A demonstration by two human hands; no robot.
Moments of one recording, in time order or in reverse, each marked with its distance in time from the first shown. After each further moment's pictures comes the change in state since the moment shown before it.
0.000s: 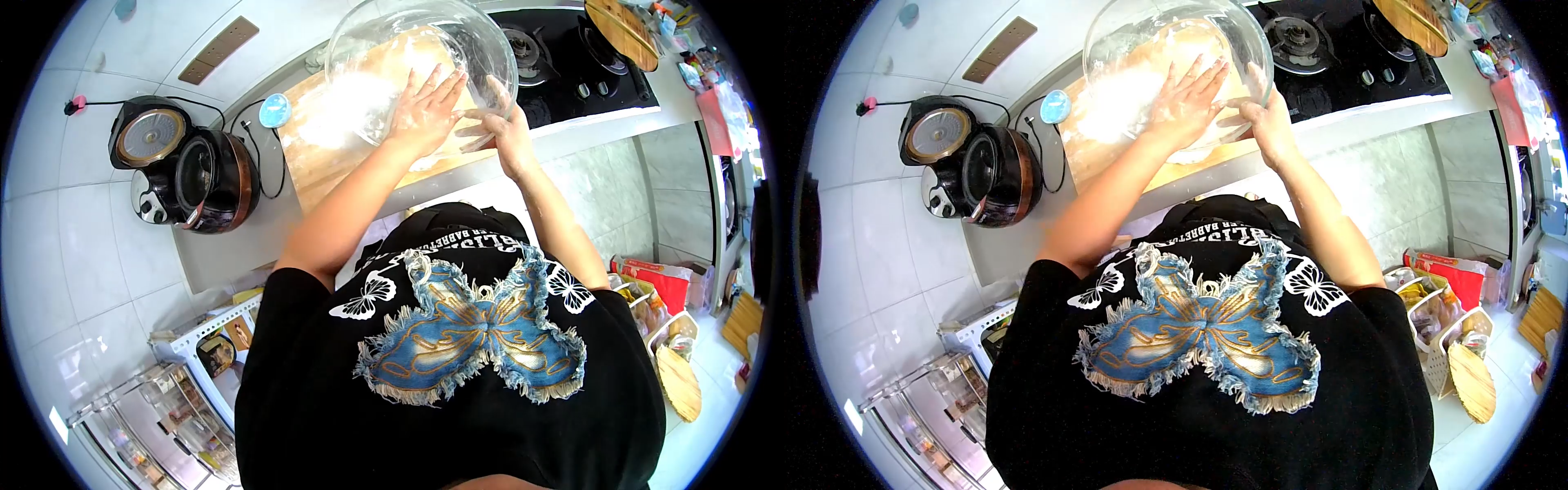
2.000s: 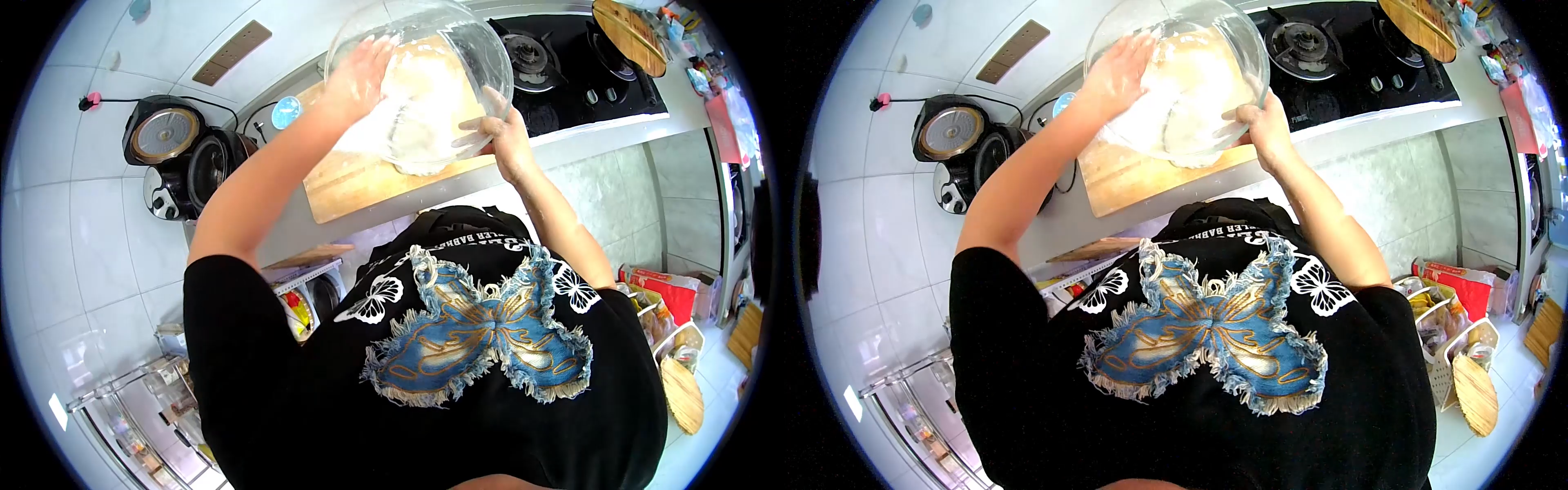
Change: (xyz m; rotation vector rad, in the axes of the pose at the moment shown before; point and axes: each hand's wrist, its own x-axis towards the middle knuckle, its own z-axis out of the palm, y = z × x) left_hand 0.004 -0.092 -0.094 0.889 -0.449 0.088; right_hand -0.002 -0.016 0.014 -0.114 -0.042 0.050
